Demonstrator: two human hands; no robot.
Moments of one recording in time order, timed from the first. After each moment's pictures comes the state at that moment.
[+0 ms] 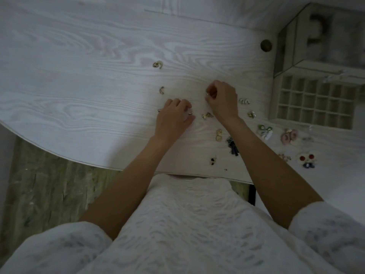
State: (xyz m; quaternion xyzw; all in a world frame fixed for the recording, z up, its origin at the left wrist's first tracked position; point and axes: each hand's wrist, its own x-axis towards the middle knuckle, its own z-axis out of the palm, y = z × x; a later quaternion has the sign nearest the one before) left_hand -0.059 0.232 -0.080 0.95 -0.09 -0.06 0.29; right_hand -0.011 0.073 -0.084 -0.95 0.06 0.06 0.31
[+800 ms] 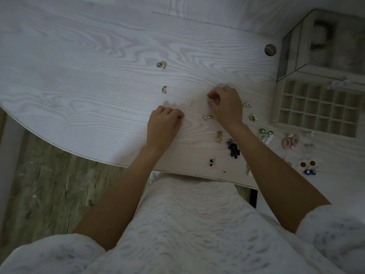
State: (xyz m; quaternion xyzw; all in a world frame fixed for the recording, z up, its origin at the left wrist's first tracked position) left_hand -0.082 0.253 -0.087 0.97 -0.08 0.01 0.25; right_hand -0.023 0.061 -0.089 -0.96 0.01 0.04 0.29
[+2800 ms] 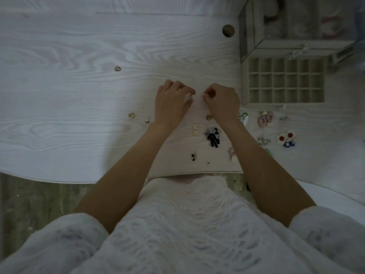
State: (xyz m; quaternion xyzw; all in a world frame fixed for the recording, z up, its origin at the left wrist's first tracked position) left_hand -0.027 0.165 -0.069 0.95 -0.20 -0.02 0.24; right_hand -0.047 0.017 -0.064 -0.95 0.17 0.05 0.25
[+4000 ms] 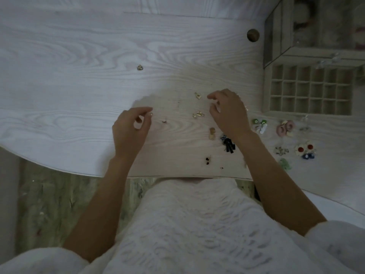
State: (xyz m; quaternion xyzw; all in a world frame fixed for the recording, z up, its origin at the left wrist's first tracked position) left_hand -0.078 0.291 -0.058 0.93 0.00 0.04 0.35; right_hand -0.058 0.042 -0.051 -0.96 0.02 0.07 0.27
